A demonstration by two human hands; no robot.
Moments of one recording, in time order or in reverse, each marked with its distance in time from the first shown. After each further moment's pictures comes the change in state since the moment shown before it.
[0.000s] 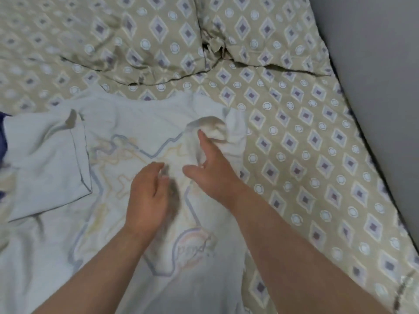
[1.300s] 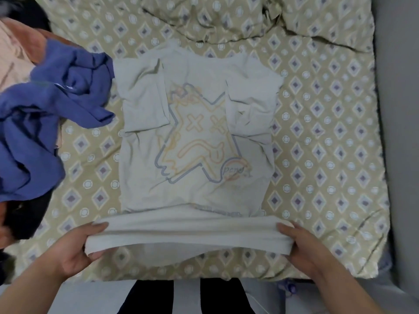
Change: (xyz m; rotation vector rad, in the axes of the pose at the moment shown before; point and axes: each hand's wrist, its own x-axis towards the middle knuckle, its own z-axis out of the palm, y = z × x) left_hand -0.223 -0.106 -0.295 -0.807 -0.160 -1.408; right_hand -0.284 0.054 -0.003 0.816 0.188 0.967
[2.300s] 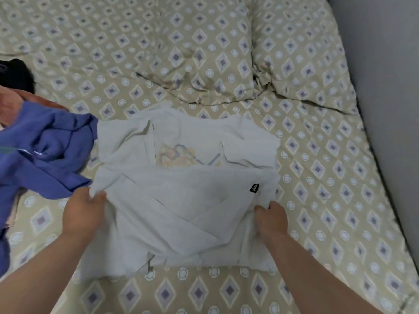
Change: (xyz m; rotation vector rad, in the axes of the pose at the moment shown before) left_hand 0.131 0.174 0.124 0.677 0.629 0.963; right_hand 0.144 -0.139 0.146 -0.688 0.521 -0.627
